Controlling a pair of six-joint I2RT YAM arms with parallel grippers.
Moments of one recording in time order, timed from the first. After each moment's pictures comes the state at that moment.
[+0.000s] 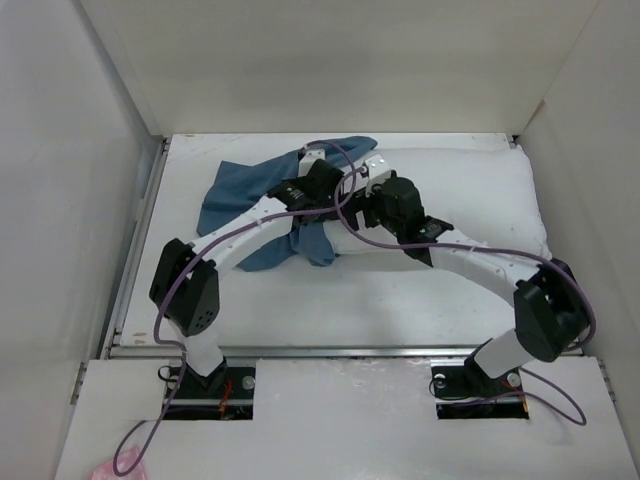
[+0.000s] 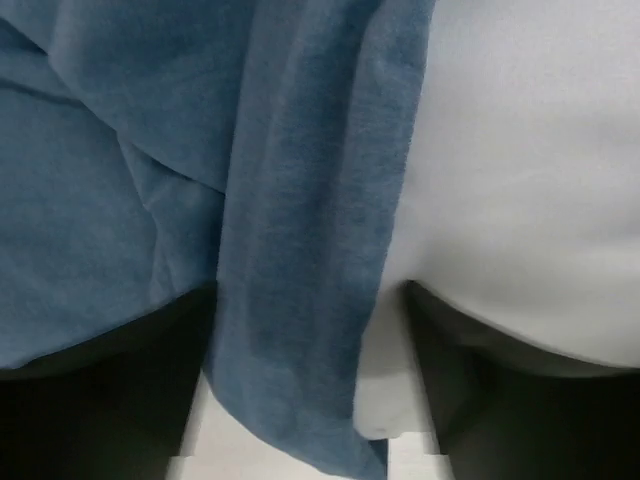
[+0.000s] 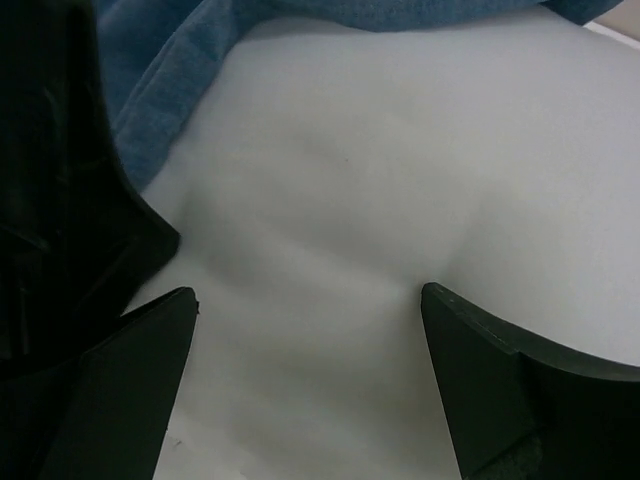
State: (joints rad) left arm -0.71 1.72 1.47 -0.62 -0.42 -0.60; right arm 0.64 1.49 1.01 0.12 0.11 0.02
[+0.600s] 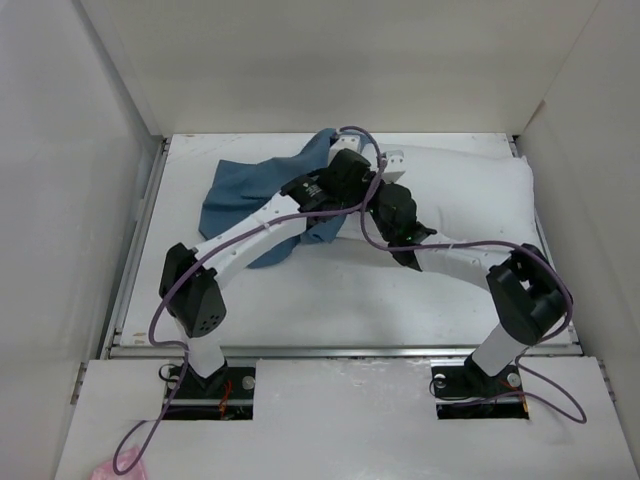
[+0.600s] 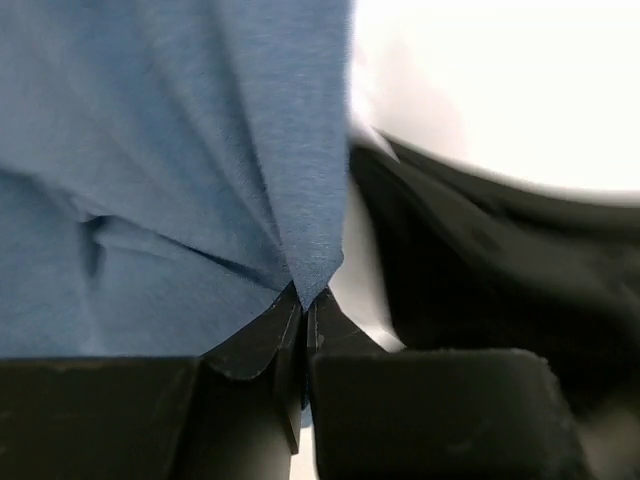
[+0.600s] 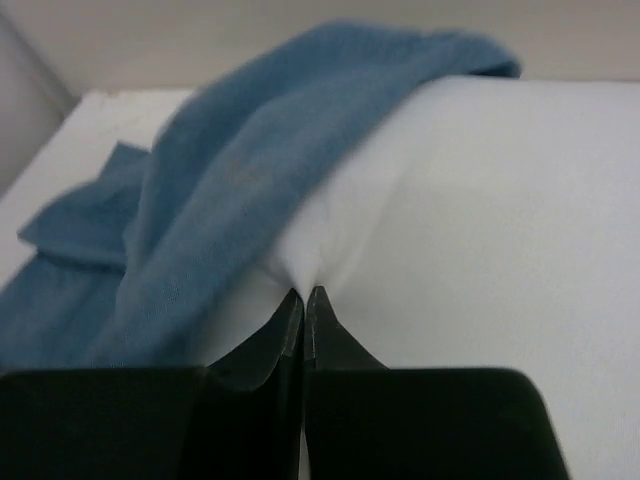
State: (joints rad) left arm -0.79 1.76 1.65 -0.65 -0.39 -0.55; right arm 0.65 1.62 0.92 0.60 0.29 0.26
